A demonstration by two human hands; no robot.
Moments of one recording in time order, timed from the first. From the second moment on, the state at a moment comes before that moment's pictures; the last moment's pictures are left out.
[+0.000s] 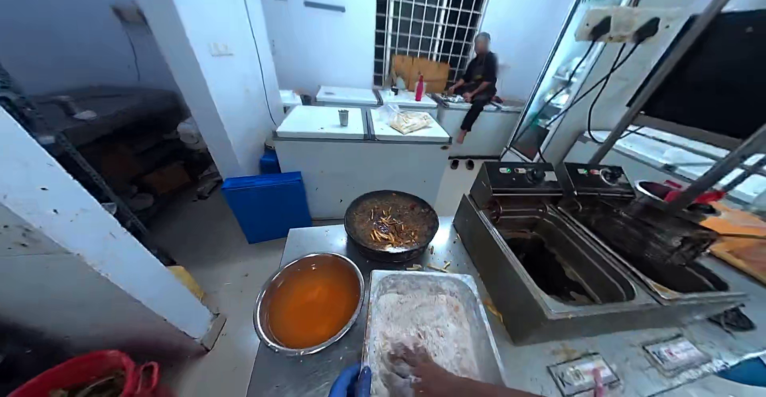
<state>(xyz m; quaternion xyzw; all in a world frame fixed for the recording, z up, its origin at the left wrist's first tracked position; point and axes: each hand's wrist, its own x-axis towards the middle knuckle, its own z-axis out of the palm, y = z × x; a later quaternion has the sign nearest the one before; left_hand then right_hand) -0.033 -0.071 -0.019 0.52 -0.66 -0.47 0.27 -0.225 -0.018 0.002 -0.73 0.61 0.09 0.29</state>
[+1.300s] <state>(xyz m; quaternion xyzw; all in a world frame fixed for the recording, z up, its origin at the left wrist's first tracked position) -0.036 -0.072 -0.017 0.52 -0.64 -0.50 0.27 -0.263 -0.010 0.022 -0.53 0.76 -0.12 0.35</state>
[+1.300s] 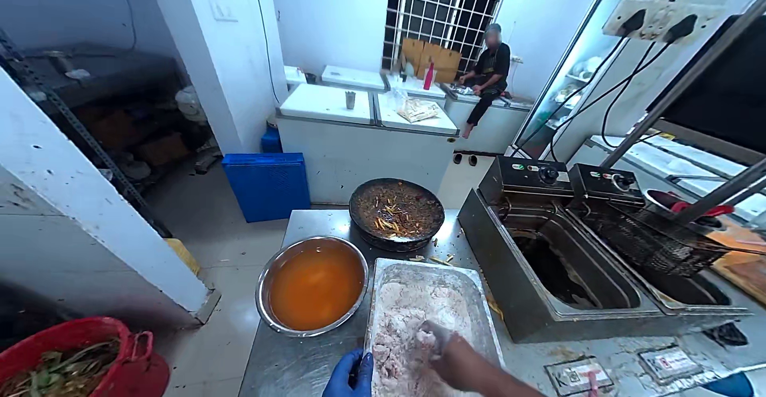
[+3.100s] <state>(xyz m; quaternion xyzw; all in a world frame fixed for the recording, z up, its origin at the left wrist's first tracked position) -0.046 -0.049 -0.021 0.54 -0.60 -0.49 0.32 -0.239 0.010 0.003 -0.57 0.74 0.03 0.35</state>
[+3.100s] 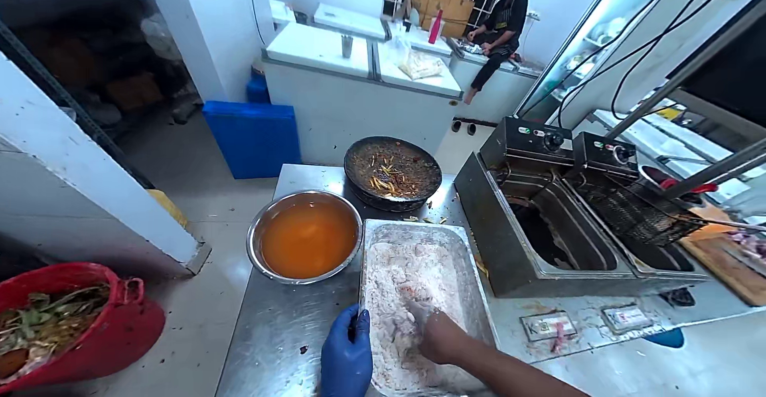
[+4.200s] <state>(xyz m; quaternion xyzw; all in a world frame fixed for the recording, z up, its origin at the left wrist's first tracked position) -0.046 -0.049 -0.025 0.55 -0.61 -0.47 0.33 -0.226 0.037 0.028 -0.51 0.73 0.23 0.41</state>
